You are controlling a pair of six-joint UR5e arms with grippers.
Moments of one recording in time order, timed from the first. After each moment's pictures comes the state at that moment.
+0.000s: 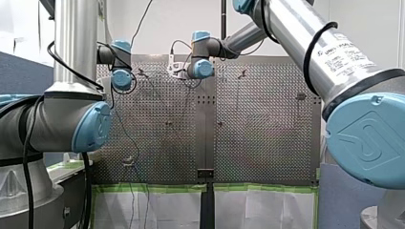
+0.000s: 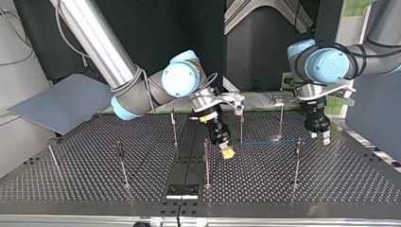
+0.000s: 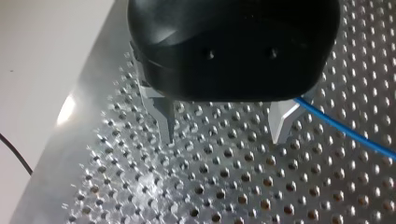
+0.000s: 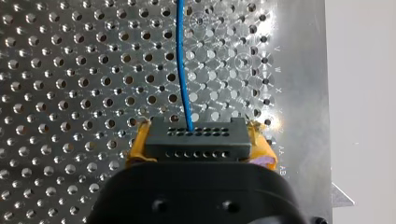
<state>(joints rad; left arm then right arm) 0.10 -1.61 -1.93 -2.66 -1.79 -1.82 2.42 -0.90 0.95 -0.16 1.57 1.62</state>
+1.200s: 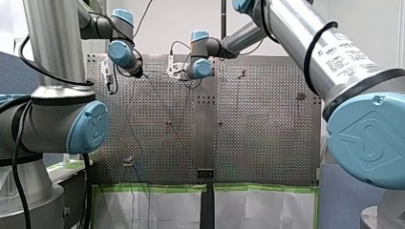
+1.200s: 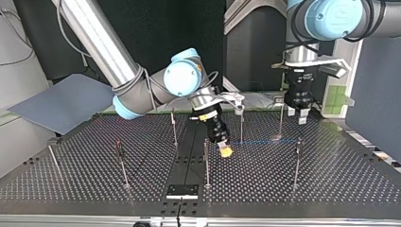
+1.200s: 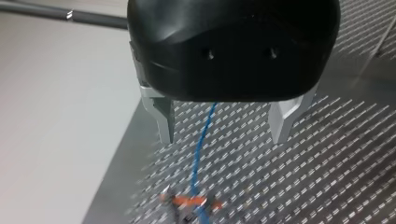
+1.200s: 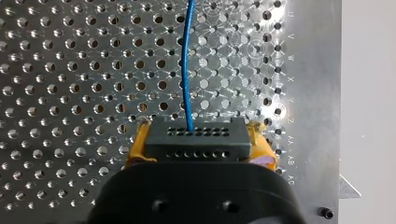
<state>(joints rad) -0.01 -1.35 -1.98 -2.97 -1.66 -1.75 2.42 -0.90 0.95 -0.13 1.61 1.60</state>
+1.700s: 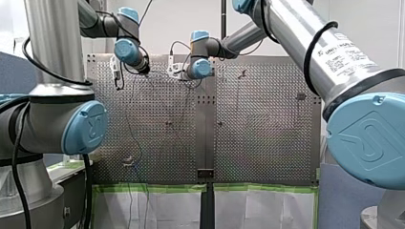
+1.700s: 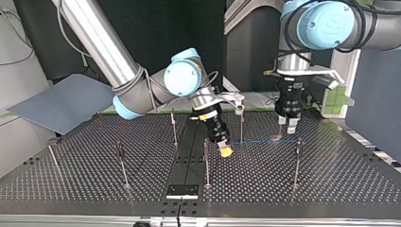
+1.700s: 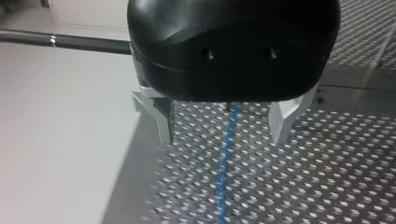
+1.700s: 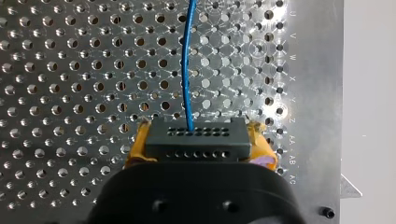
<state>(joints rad) -0.06 -1.41 -1.90 -2.95 -1.65 -1.69 2.42 -0.90 0.95 -0.13 1.62 1.60</state>
